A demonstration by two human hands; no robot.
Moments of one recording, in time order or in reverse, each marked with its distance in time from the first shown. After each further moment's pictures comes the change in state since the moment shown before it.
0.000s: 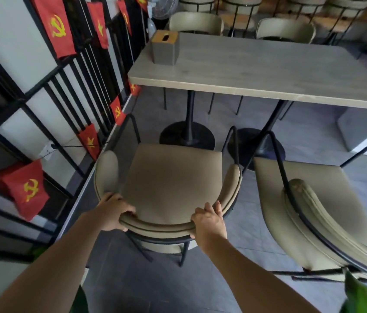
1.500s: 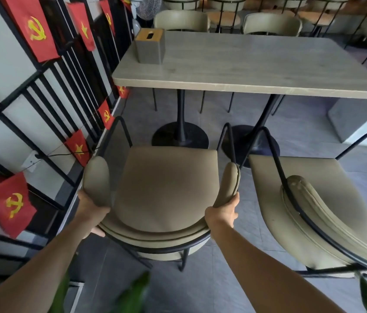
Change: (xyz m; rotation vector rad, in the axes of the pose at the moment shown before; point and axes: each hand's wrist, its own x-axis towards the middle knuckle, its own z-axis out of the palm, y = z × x) left_hand 0.015 -0.004 -0.011 -1.402 0.327 -0.727; right_hand 0.028 0.024 -0.019 1.415 0.178 1.030
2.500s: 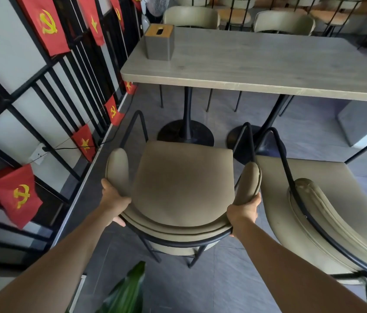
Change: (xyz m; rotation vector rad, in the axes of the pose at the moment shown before) left_hand 0.001 0.016 0.030 0.017 -0.078 0.039; right_hand 0.021 -0.006 -0.026 0.029 0.041 0.006
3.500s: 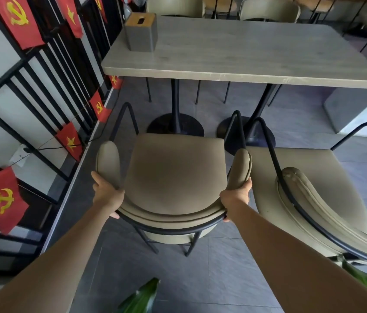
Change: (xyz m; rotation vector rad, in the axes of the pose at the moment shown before) left_hand -0.002 0.015 0.023 0.069 0.109 0.028; right_hand 0.021 -0.013 -0.009 0.036 -0.060 0.055
